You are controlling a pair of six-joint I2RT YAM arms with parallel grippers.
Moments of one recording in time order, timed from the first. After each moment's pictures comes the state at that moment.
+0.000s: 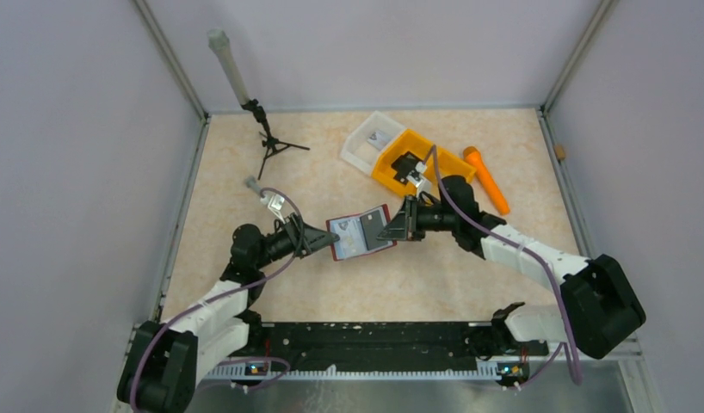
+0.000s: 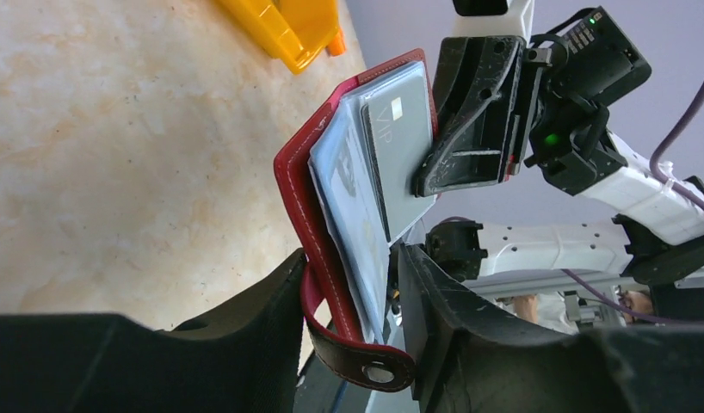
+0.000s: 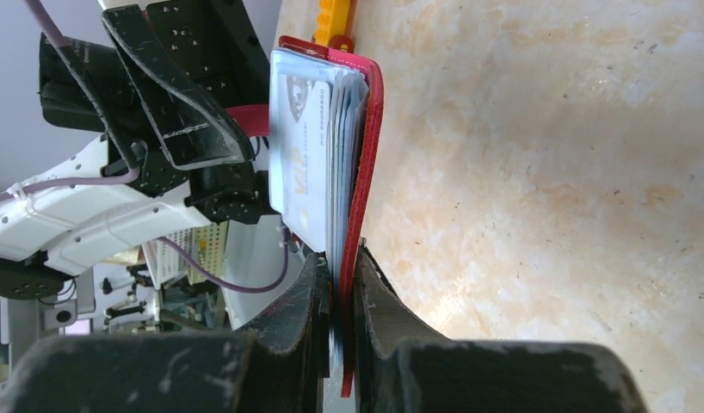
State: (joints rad) left arm -0.28 0.94 0.16 0.70 0.73 -1.09; right arm 0.57 1.27 0.68 0.11 -0.70 0.80
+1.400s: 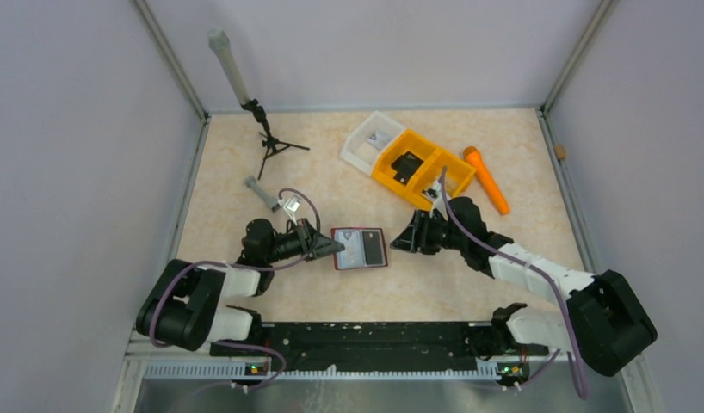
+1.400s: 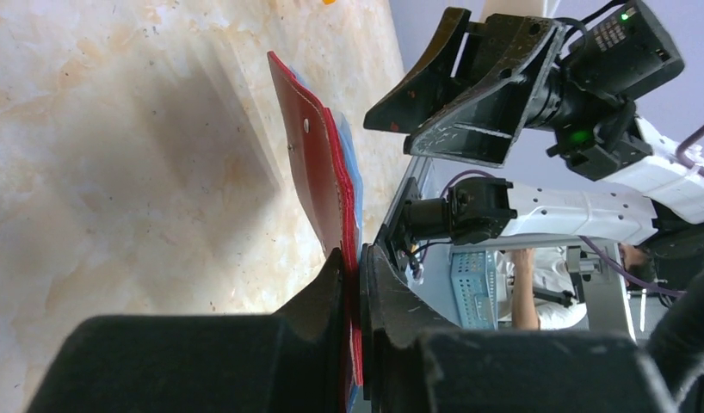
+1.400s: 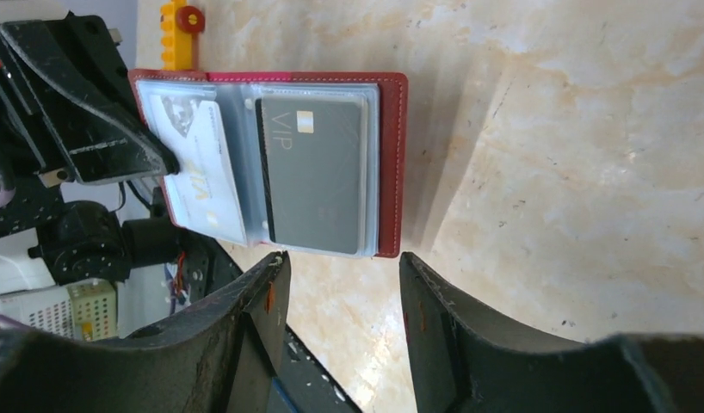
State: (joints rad) left arm -0.28 1.31 0.17 0.93 0.87 -1.03; right arm 0.55 1.16 0.51 0.06 -0.40 0.69
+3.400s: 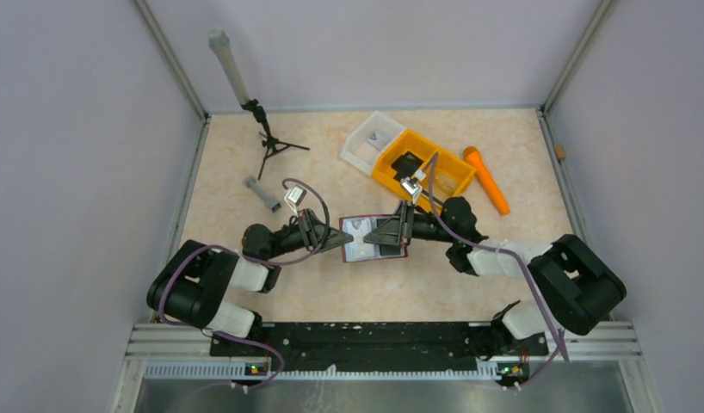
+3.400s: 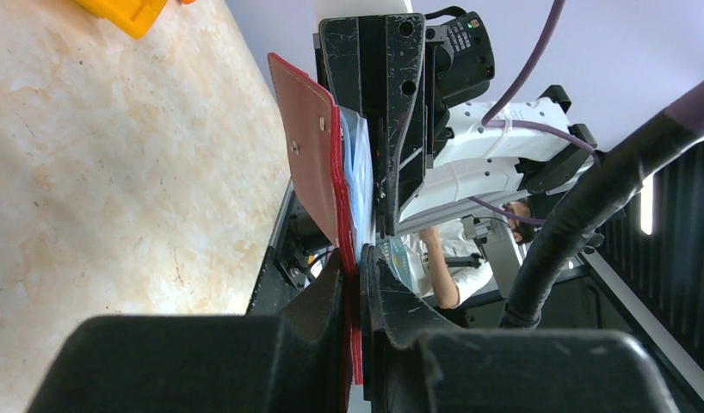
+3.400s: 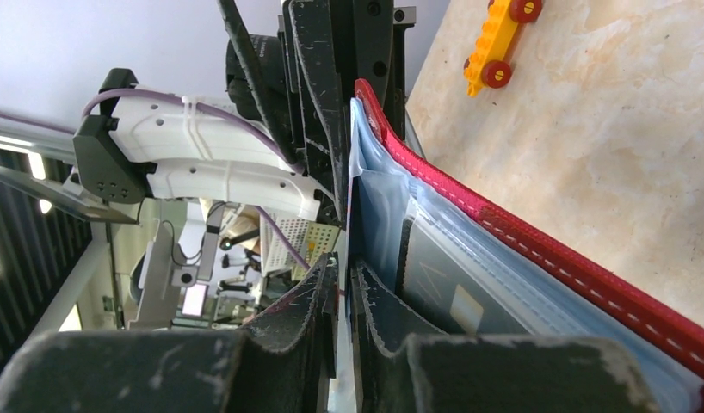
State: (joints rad) left arm -0.35 1.47 0.19 1.53 0.91 -1.41; right arm 0.64 1.42 0.47 0.96 -0.77 1.23
